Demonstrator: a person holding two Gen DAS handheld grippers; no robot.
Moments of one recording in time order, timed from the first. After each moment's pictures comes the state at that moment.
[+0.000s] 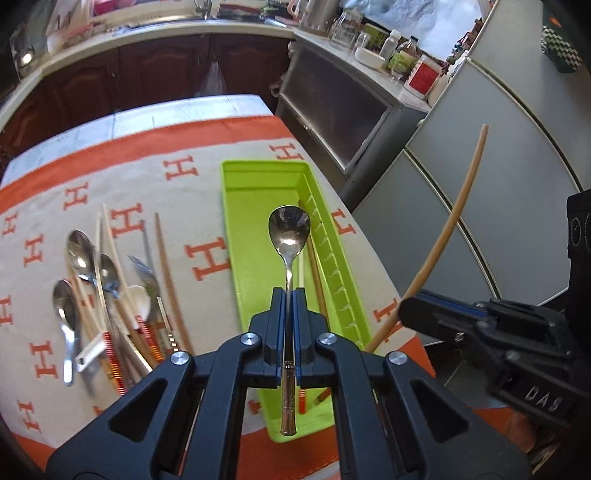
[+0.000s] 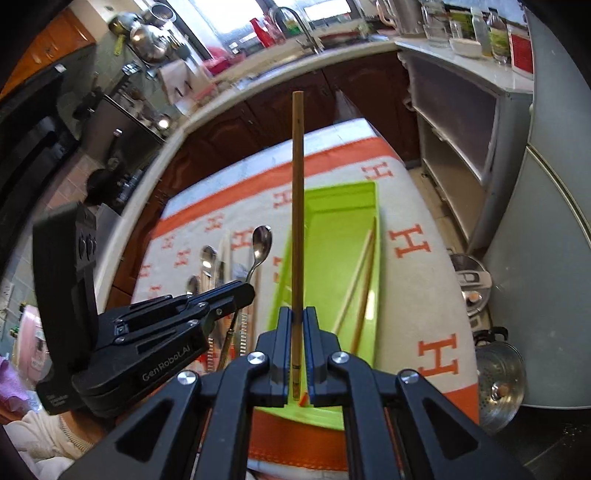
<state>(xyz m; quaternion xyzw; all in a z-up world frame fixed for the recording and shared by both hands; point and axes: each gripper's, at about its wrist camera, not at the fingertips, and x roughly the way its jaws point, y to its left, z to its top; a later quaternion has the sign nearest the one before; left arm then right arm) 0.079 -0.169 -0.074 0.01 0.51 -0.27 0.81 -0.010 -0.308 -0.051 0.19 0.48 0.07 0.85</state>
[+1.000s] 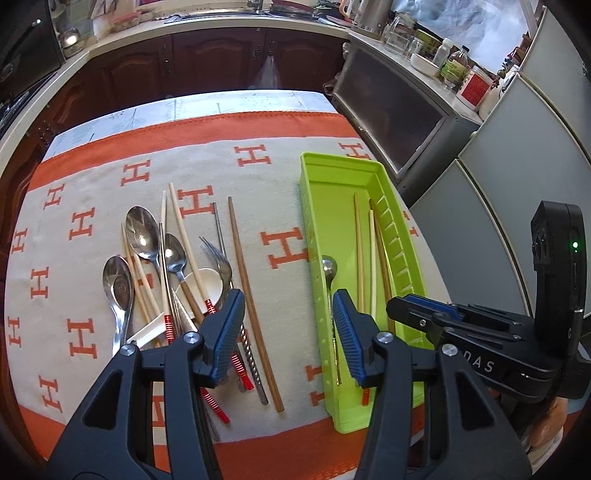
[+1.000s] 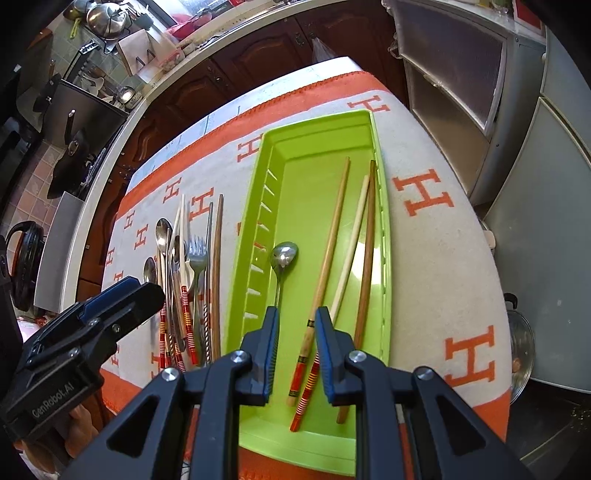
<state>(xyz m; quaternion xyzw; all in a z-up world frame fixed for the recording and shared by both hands) 0.092 -0.112 -0.081 0.01 0.52 -0.18 0.83 0.026 -0.295 -0.113 0.21 0.54 0.05 0.81</state>
